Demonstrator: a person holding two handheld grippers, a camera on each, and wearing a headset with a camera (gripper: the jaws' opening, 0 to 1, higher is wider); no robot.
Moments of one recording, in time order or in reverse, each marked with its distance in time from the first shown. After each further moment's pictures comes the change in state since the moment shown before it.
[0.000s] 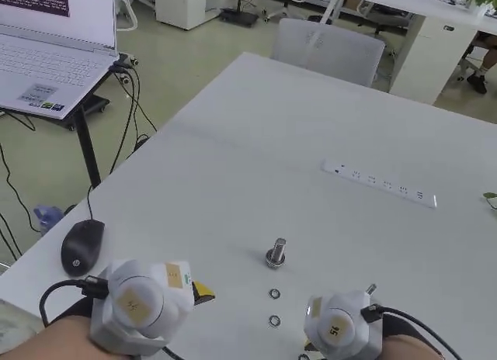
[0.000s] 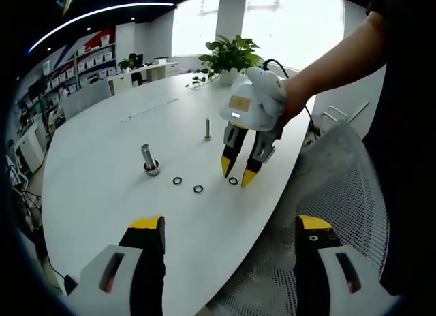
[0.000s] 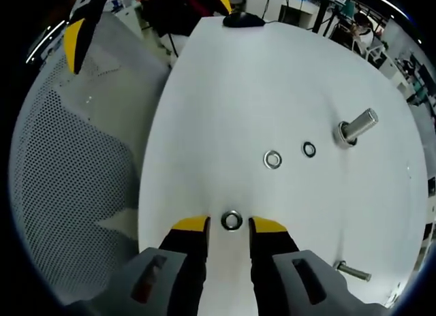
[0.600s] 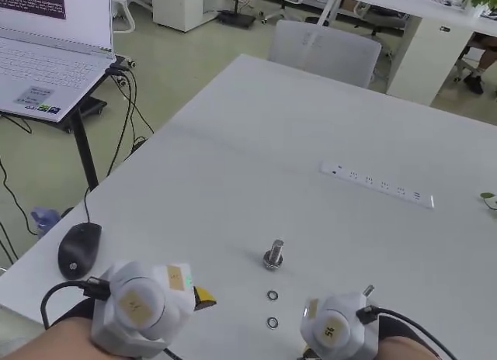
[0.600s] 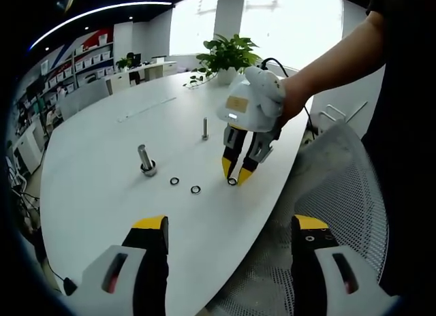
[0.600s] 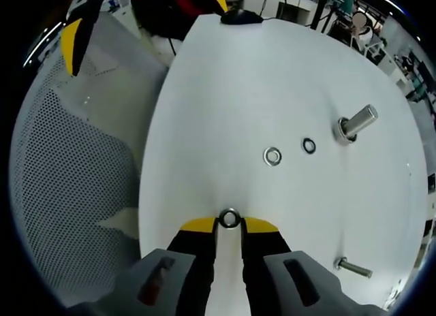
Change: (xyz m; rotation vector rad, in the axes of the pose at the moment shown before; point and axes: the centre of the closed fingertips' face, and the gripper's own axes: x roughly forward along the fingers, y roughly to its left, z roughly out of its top) left arm 0.004 -0.003 0.000 0.005 0.015 -0.017; right arm 0.000 0.001 -0.002 0.018 0.019 -0.005
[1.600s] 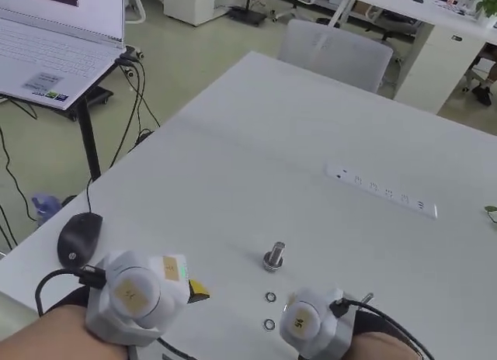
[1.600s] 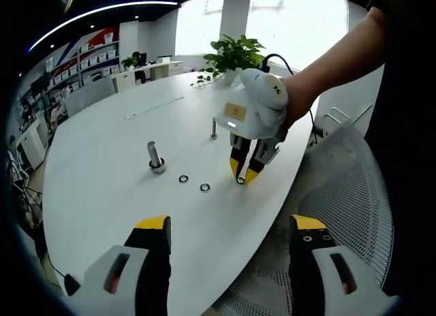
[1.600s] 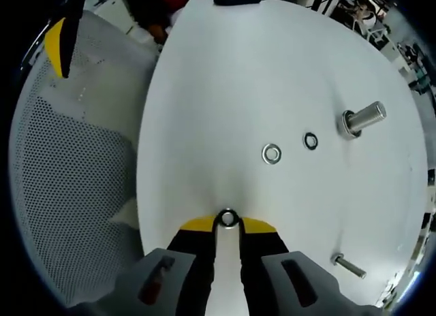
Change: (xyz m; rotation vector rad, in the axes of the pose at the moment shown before) left arm -0.003 0.013 -0.003 -0.021 -0.012 0.029; right arm 0.000 -0.002 -0.002 0.037 0.126 0.004
